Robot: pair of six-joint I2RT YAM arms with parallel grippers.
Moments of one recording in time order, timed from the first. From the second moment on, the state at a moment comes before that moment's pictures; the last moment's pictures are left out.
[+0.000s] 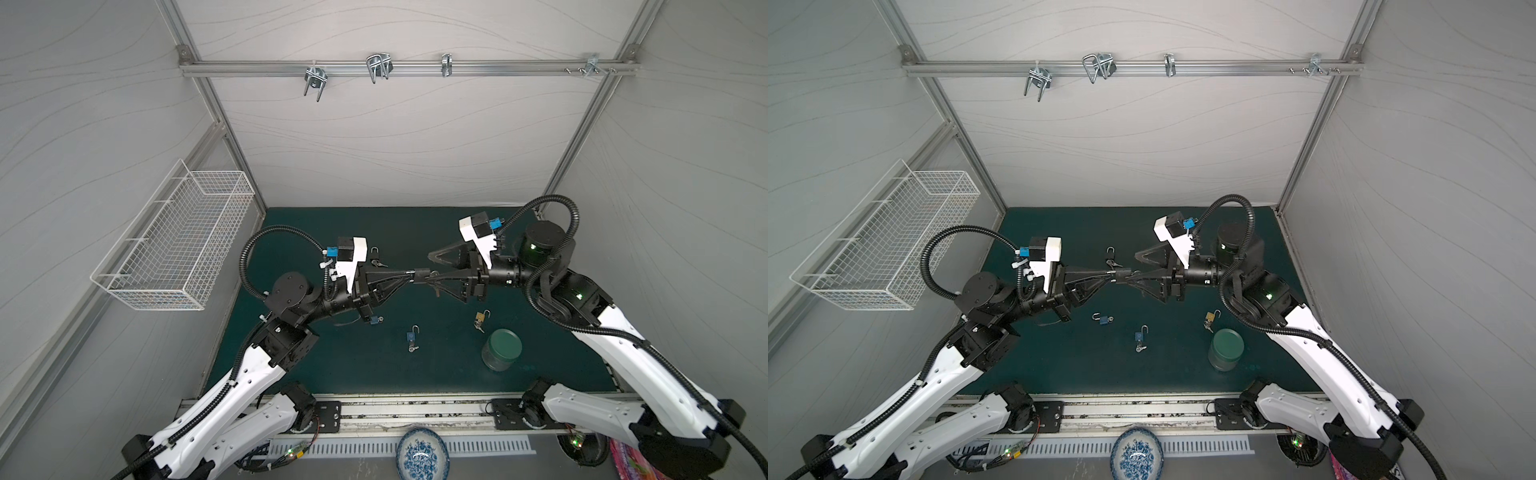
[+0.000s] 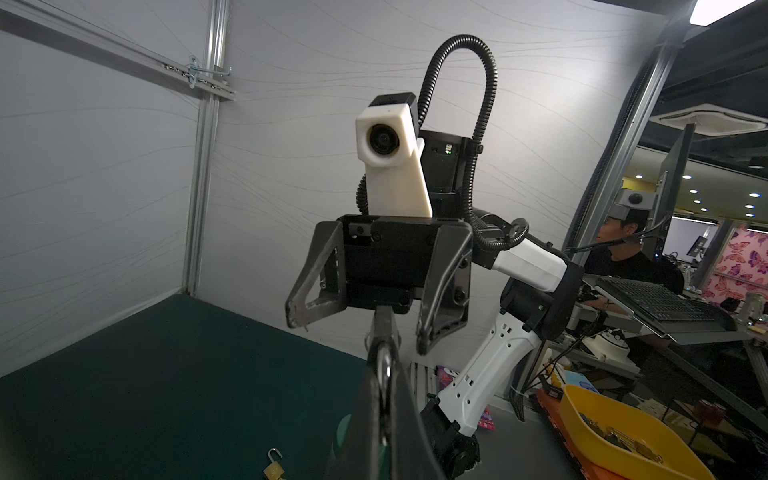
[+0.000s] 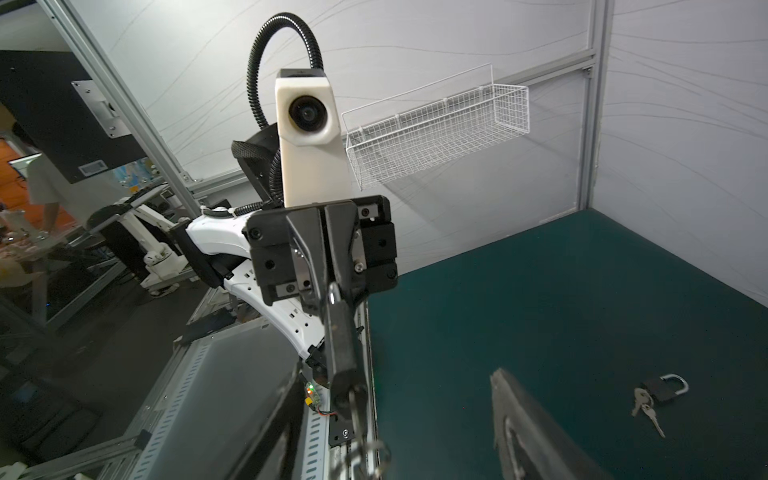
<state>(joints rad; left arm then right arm) -0.65 0.80 0.84 0.25 0.66 -0.45 0.72 1.02 1.26 -0.33 -0.78 0.15</state>
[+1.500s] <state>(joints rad) -0.62 0.78 0.81 0.39 0.65 -0.57 0.70 1.03 1.14 -0.09 -0.96 0.24</state>
